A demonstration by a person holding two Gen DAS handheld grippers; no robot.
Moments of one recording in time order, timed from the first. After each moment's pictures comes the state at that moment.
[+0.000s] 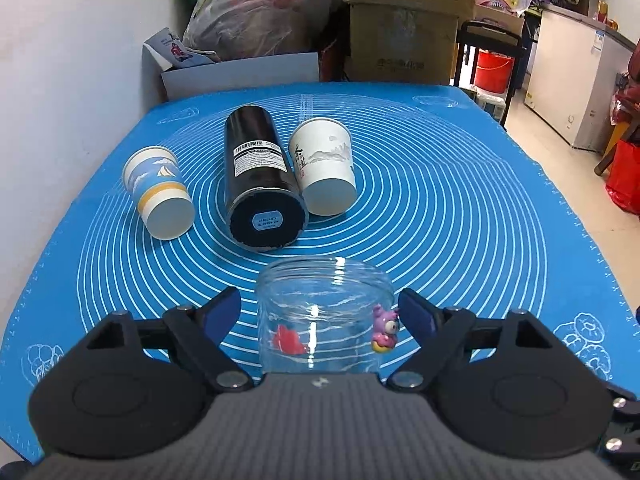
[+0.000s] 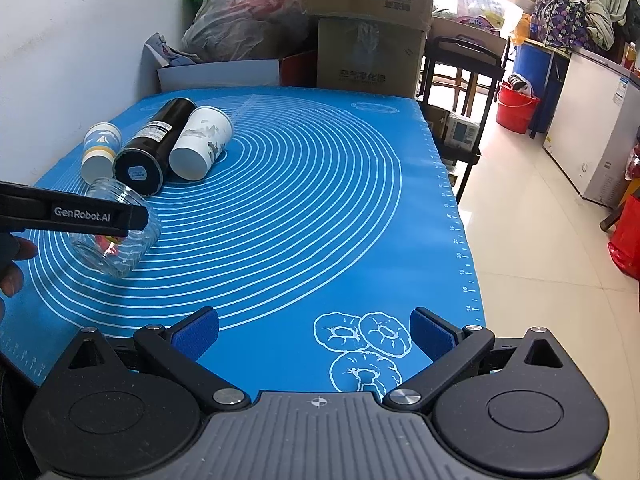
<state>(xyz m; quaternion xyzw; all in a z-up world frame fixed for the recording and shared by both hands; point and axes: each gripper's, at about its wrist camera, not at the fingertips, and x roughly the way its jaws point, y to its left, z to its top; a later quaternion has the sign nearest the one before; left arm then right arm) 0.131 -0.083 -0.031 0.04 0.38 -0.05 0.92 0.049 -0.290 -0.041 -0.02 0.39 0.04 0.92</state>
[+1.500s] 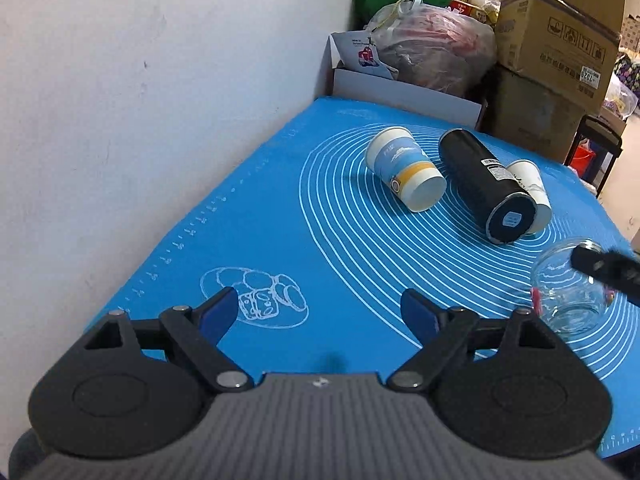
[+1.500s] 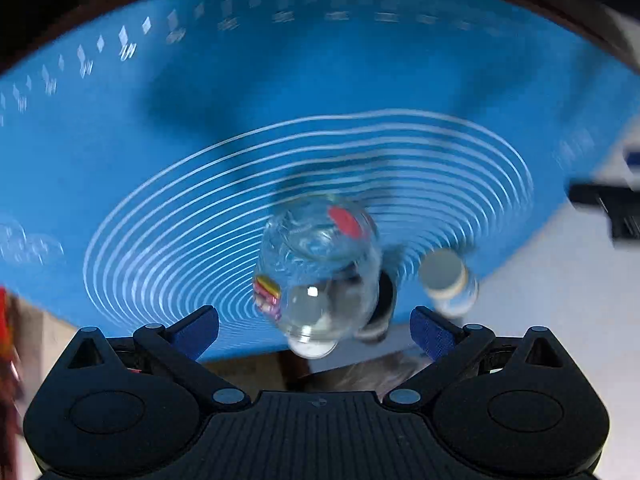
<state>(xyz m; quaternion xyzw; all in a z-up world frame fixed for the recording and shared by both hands) 0.057 0.123 -0.048 -0.07 0.32 0.07 0.94 0.022 -0.092 -0.129 -0.97 0.00 0.23 0.10</state>
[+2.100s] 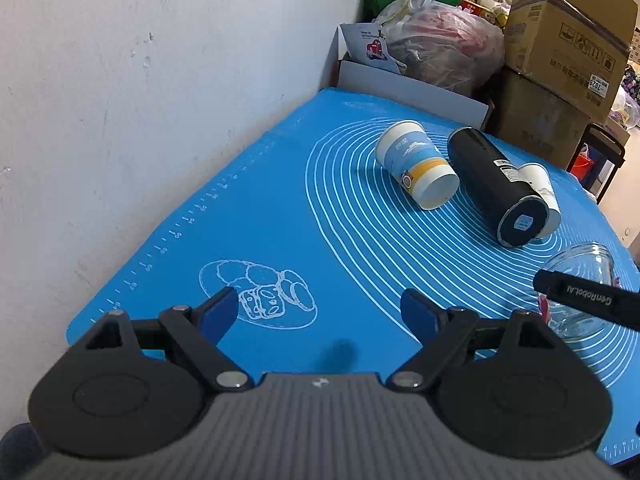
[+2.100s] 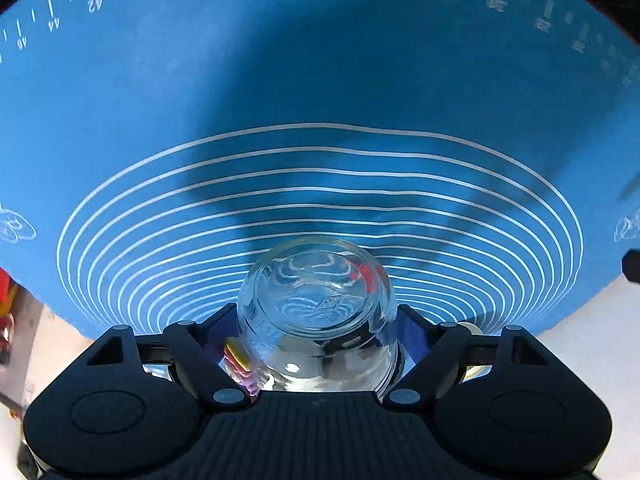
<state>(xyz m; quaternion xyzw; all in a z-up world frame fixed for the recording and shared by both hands) 0.068 0.137 -0.061 -0.09 0.33 0.07 0.94 0.060 -0.071 -0.156 -0.95 0.03 0.30 0.03</state>
